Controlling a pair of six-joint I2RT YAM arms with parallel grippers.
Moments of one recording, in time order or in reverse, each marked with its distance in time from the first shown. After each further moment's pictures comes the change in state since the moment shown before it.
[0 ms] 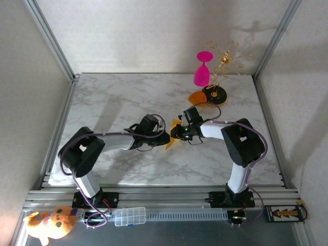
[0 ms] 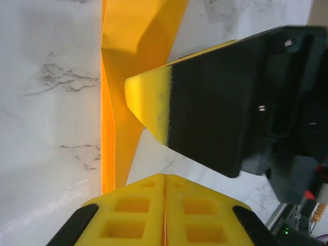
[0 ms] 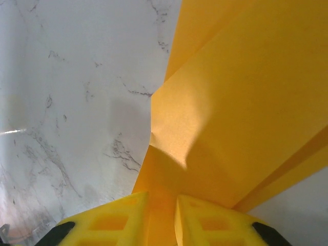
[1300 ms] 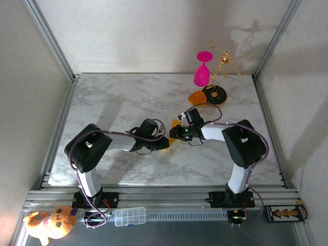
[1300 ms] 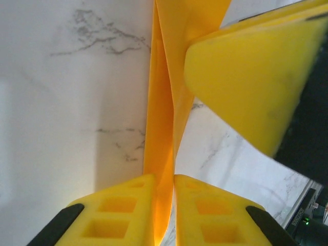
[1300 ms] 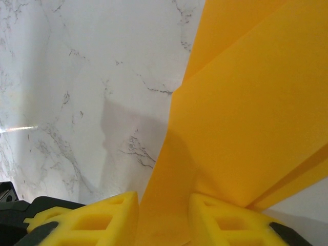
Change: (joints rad) left arm 0.019 0.060 -0.055 0.053 0.056 0.022; right arm 0.000 -0.026 -0.046 0.078 -0.023 -0.004
